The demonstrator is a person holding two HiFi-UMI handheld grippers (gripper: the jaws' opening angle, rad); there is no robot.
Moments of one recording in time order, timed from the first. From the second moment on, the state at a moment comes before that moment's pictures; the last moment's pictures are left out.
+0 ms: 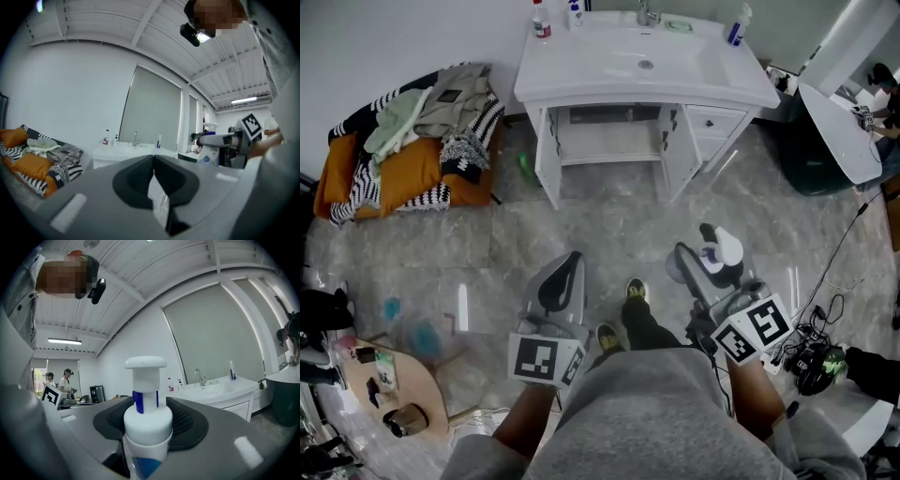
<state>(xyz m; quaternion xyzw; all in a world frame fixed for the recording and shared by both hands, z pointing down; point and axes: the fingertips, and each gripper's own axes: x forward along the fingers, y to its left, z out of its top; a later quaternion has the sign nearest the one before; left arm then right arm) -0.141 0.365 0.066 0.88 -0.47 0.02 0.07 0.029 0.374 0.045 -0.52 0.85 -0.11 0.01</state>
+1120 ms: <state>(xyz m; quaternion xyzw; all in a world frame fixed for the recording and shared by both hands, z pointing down) -0.042 0.238 0.063 0.87 -0.48 0.04 0.07 0.112 0.255 0.061 -0.49 0.87 -0.12 0.03</state>
